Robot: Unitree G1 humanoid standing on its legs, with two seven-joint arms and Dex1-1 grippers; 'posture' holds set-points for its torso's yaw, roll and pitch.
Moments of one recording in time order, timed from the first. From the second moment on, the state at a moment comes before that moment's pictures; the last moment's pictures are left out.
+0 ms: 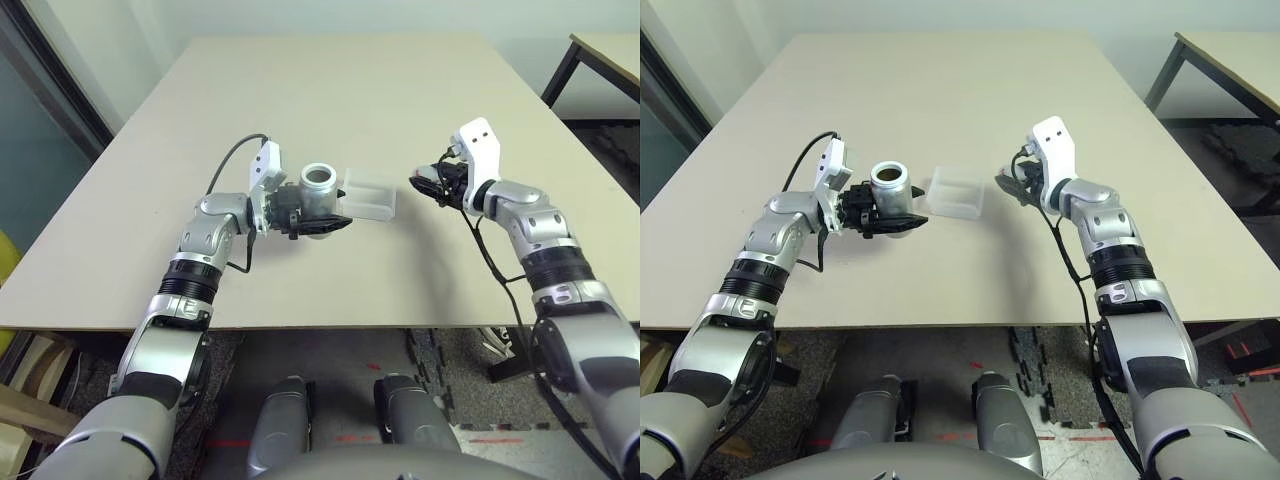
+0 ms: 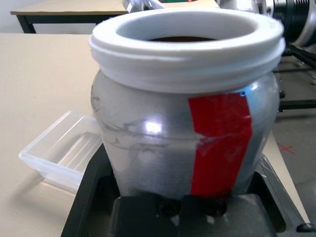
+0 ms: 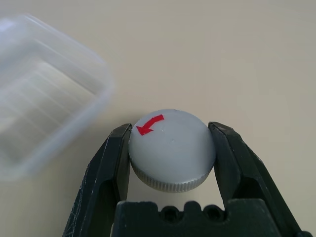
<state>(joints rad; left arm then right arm) -0.71 0.36 -0.08 0.56 -0.33 0.10 -1.33 -0.76 -0.38 0.00 0.85 0.13 0.20 0.50</state>
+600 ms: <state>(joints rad) -0.74 0.35 -0.07 0.60 -0.30 0.02 -1.22 -0.80 -0.38 -0.01 1.01 0.09 0.12 0.49</state>
